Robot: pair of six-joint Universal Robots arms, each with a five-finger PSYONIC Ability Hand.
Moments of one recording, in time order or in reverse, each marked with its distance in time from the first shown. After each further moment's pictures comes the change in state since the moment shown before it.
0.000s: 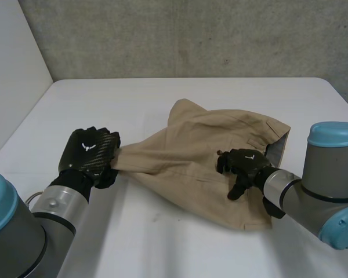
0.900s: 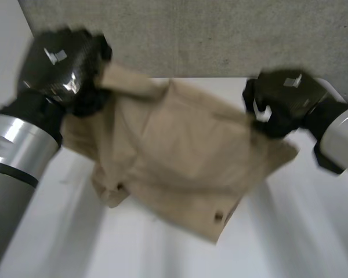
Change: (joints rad) left arm -0.003 0.234 0.242 -0.136 0.091 -0.032; right arm -0.012 -0.554 -0.083 0.308 0.008 -0.114; left_hand 0.000 0.001 0.003 0.000 0.000; right_hand 0.397 0.490 0.491 0.506 0.515
